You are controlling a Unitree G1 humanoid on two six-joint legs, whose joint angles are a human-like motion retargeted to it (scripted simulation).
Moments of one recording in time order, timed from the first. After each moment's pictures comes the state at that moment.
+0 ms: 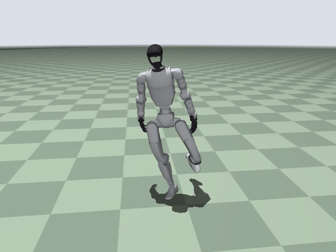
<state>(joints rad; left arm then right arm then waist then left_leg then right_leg) 0.05 0.15 0.27 1.36 0.68 0.07 -0.29 0.06 -0.22 -0.33 1.56 -0.57 0.19 0.14 -0.04 0.04 0.30 0.00 0.42 0.29 1.30 -0.29 0.26 0.10 0.10 -0.34 0.12 -0.18 -0.10</state>
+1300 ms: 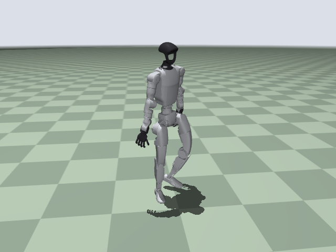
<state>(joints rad) 0.10 0.12 0.36 1.44 0.64 0.20 -0.29 -0.12 -0.32 -0.22 1.52 -0.67 0.21 0.14 -0.01 -0.04 0.14 -0.18 0.00 0.39 0.68 -0.17 0.26 0.08 -0.19 -0.54 0.08 -0.16 0.05</state>
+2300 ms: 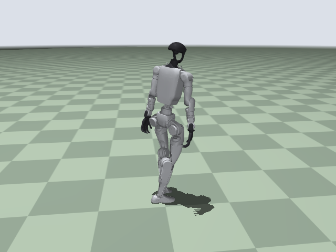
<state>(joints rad) 0.06 0.05 0.39 1.39 0.50 0.23 -0.16 -0.07 -0.25 -0.17 1.51 -0.75 0.25 0.20 0.02 -0.01 0.12 -0.17 -0.18 0.36 0.42 0.07 -0.04 0.17 -0.10 -0.65 0.03 -0.18 0.05</state>
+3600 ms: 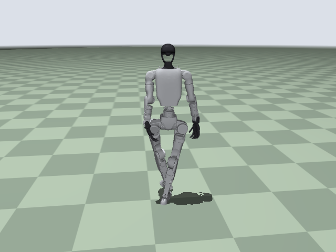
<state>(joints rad) 0.12 0.03 0.40 1.35 0.32 0.03 -0.41 -0.05 -0.19 -0.09 1.26 -0.73 0.08 0.31 -0.06 -0.06 0.22 -0.23 -0.10 0.45 0.23 0.12 0.02 0.17 0.12 -0.35 0.08 -0.29 -0.09</state>
